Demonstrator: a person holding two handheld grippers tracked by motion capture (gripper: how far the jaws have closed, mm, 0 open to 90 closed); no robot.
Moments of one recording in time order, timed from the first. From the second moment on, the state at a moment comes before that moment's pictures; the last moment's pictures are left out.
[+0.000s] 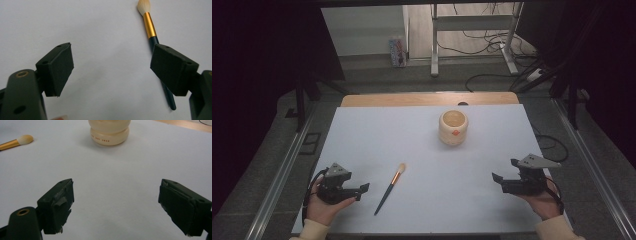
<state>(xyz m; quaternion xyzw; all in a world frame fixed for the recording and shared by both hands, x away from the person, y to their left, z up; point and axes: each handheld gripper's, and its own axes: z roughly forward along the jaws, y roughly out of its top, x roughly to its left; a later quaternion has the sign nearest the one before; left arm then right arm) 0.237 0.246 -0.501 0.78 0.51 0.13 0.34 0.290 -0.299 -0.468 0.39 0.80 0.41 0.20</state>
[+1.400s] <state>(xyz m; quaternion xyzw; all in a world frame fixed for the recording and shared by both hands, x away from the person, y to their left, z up) 0.241 0.224 -0.474 0.76 0.53 0.12 0.35 0.295 -0.299 -0.470 0.39 0.80 0.41 0.21</state>
